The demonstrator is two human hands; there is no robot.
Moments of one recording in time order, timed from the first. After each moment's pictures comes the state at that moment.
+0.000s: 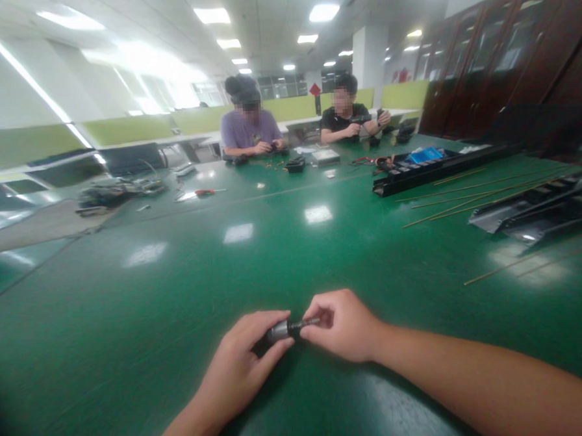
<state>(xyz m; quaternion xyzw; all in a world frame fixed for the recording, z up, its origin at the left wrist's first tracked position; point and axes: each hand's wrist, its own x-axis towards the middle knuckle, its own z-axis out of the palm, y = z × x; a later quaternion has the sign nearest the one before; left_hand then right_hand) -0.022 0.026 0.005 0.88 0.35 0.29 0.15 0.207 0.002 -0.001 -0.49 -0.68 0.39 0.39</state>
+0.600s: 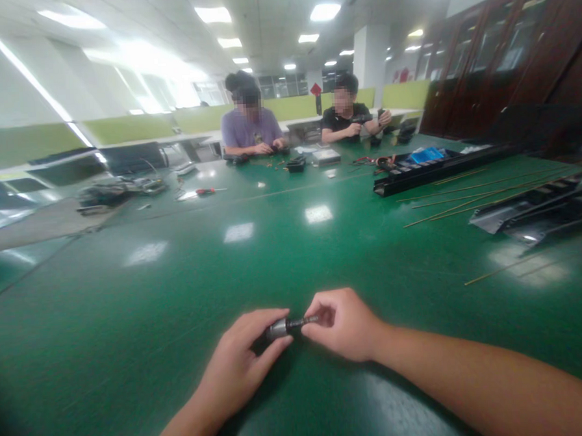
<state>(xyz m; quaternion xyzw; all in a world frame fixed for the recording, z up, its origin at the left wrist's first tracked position) -0.023 0.026 0.004 0.88 0.36 0.29 0.14 0.207 0.002 0.000 -0.50 -0.67 0.39 0.39</state>
